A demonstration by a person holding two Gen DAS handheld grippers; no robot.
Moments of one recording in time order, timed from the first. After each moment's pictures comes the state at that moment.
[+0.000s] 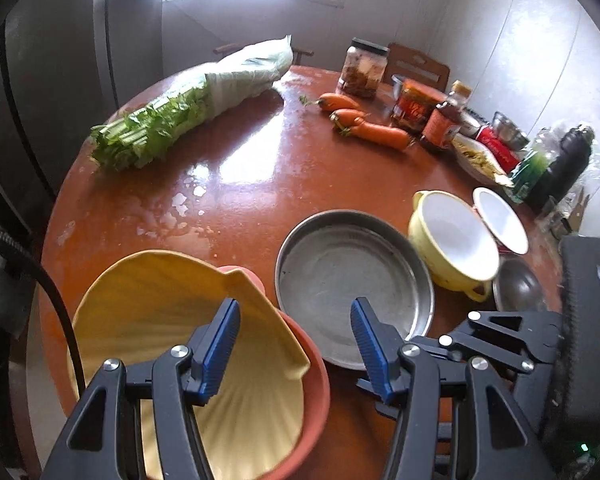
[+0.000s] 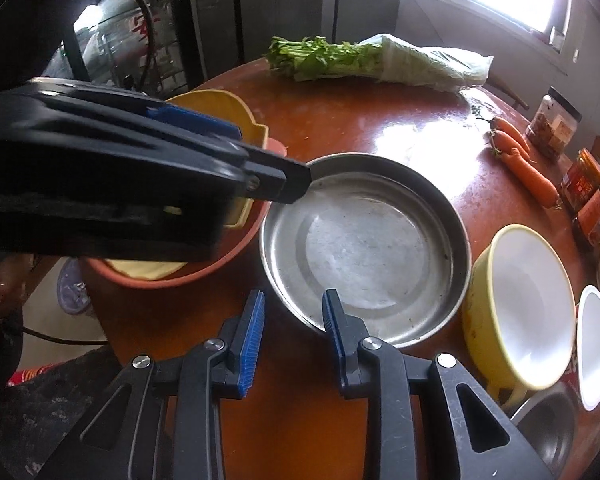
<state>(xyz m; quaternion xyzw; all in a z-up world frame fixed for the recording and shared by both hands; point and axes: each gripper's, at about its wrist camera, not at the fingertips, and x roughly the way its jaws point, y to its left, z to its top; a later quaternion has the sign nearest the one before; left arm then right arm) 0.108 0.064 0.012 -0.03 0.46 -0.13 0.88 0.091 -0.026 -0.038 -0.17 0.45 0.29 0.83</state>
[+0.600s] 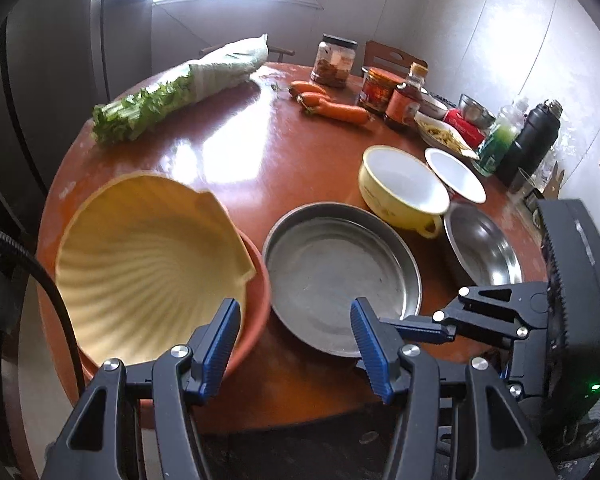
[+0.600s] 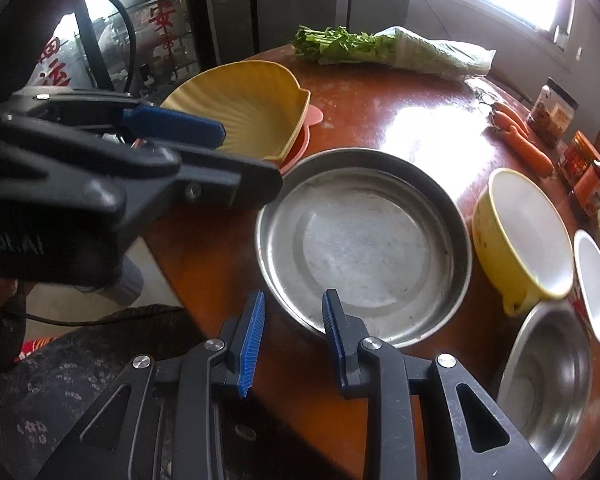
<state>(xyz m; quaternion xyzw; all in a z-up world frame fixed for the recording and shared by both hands) 0.031 0.047 0.006 -0.03 0.46 -0.16 0.87 0.028 -0.046 -0.038 -0.17 0.46 0.31 0.82</state>
